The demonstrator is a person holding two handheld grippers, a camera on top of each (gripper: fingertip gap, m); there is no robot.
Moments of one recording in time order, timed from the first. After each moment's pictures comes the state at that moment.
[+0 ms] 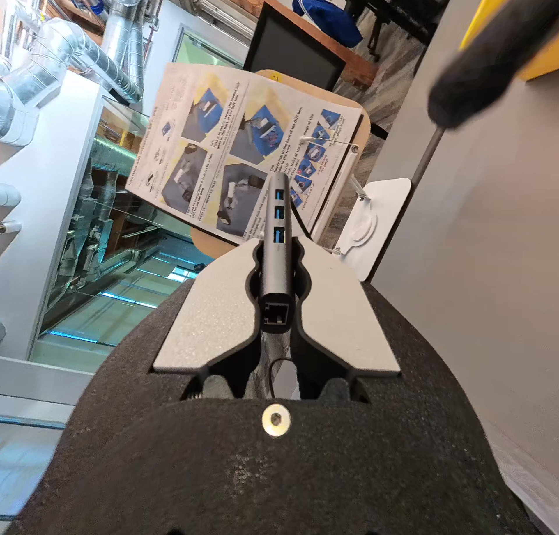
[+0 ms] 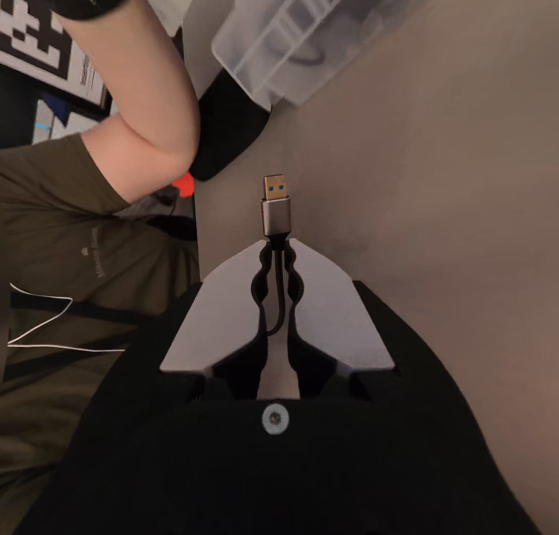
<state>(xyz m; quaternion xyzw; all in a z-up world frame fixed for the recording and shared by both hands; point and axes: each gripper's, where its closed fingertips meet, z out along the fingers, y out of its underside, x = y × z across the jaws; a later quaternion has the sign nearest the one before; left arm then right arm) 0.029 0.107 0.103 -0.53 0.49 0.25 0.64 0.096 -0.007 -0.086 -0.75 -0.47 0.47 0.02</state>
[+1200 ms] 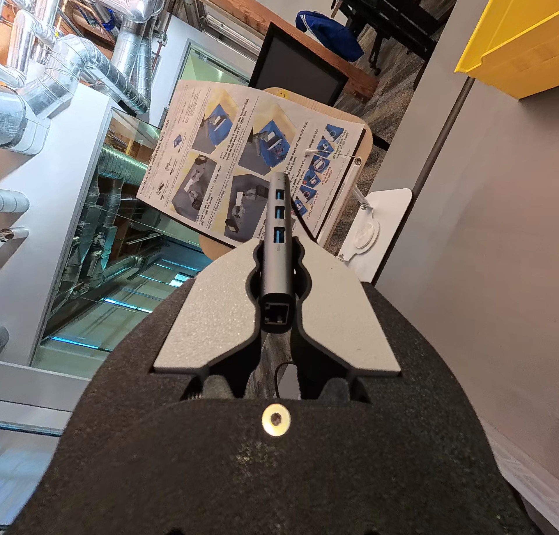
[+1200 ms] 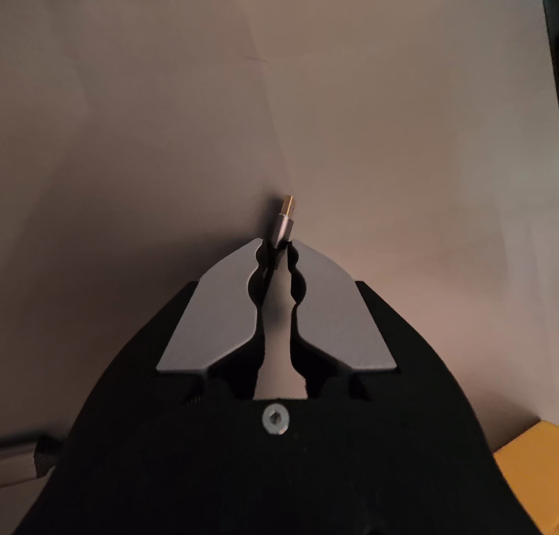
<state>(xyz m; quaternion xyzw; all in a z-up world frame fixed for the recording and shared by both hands) 0.032 0.097 0.115 -0.51 0.50 0.25 0.65 0.085 0.050 -0.155 -0.74 -0.60 0.06 0.30</state>
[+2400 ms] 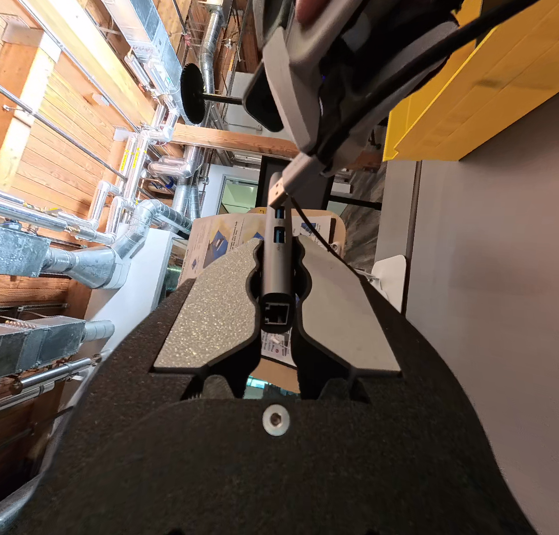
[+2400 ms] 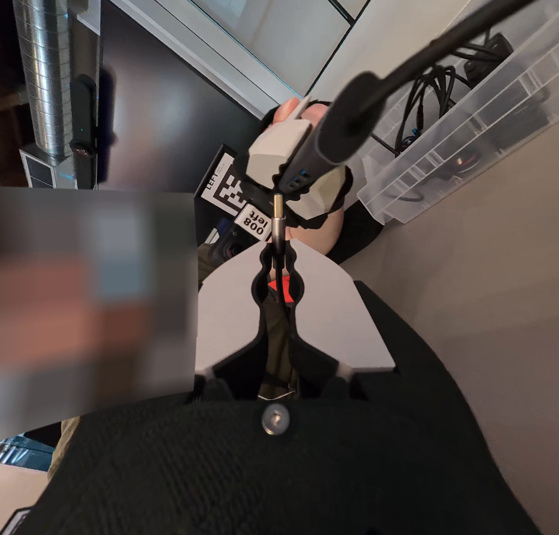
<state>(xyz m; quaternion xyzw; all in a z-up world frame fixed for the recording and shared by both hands) 0.133 0.067 0.066 -0.31 0.58 0.28 0.70 0.144 0.012 0.054 -0.63 -0.32 0.70 0.10</state>
